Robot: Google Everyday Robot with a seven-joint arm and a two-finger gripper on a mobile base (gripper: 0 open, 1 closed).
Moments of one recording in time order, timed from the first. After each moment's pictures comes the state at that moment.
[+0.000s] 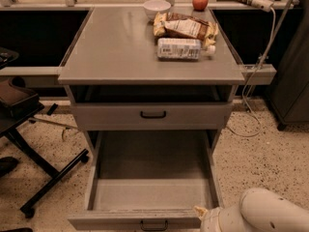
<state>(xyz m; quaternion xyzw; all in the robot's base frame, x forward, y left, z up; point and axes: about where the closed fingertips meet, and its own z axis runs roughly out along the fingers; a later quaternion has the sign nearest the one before) 0.295 -0.104 0.530 -0.51 0.80 0.26 0.18</state>
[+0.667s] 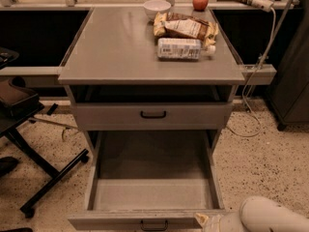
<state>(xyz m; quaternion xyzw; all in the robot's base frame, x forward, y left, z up) 0.286 -0.109 0.503 -0.50 0.81 0.27 0.17</state>
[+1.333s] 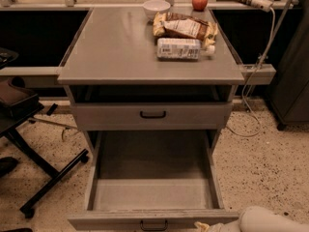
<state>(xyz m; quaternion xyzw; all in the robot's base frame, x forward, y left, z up) 0.273 -0.117 0.458 -0.47 0.82 0.28 0.16</state>
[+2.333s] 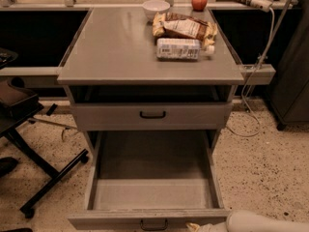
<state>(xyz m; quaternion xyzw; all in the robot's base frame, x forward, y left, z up) 0.293 -0.097 0.391 -0.47 0.81 0.30 0.18</state>
